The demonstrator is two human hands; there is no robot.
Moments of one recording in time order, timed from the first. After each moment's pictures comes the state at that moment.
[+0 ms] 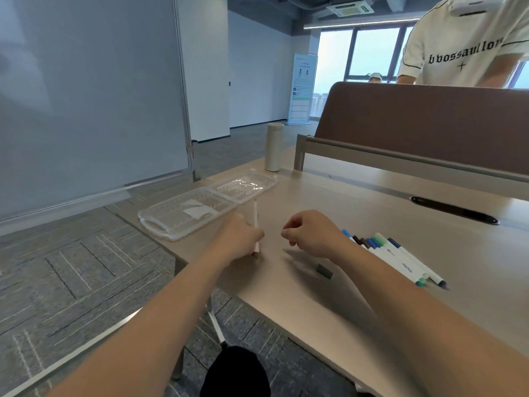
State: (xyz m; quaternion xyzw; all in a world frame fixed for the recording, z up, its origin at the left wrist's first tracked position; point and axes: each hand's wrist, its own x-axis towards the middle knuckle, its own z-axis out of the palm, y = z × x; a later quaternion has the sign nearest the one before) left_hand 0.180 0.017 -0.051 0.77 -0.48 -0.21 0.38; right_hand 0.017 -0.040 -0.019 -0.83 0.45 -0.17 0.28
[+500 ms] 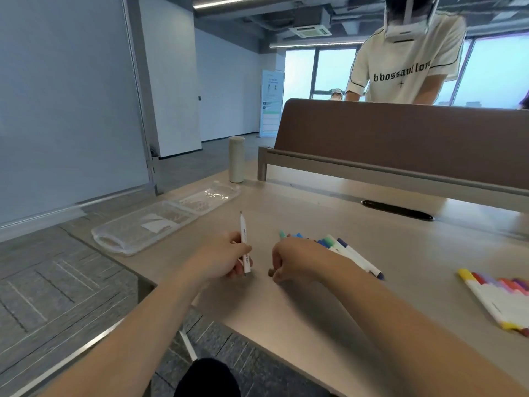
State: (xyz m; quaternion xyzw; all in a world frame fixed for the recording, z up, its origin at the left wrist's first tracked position) left_hand 0.114 0.035 -0.038 0.65 -0.51 -0.37 0.43; right_hand -0.051 -0.023 -0.017 -0.89 0.45 0.04 0.09
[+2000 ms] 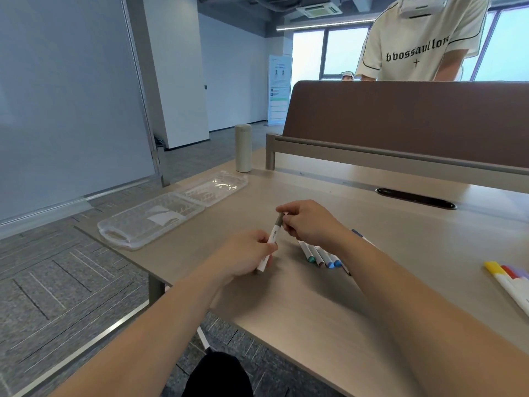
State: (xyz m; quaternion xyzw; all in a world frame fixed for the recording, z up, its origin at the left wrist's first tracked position) left_hand 0.103 0.009 -0.055 0.67 -0.55 -0.34 0.35; right_hand -0.043 -0.070 -0.014 -0.78 0.45 -0.25 0.35
